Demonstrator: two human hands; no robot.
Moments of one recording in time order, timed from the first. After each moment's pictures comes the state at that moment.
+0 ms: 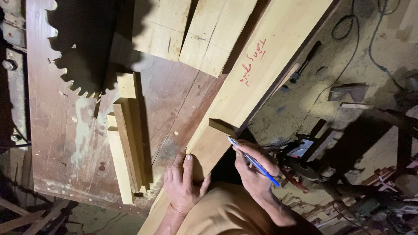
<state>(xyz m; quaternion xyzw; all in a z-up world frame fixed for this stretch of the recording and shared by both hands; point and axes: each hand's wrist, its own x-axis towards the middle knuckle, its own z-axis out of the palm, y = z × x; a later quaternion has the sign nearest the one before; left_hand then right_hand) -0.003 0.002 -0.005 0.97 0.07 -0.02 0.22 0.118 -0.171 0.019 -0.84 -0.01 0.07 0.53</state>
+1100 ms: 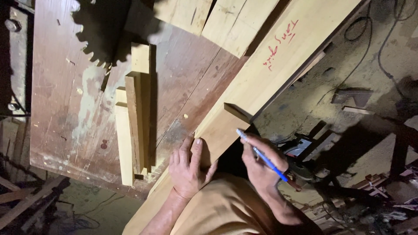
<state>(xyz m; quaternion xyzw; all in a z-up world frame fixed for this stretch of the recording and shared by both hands) -0.010 0.003 -0.007 0.97 0.07 -0.02 0.23 0.078 -0.189 -0.001 -0.85 0.01 0.12 0.52</state>
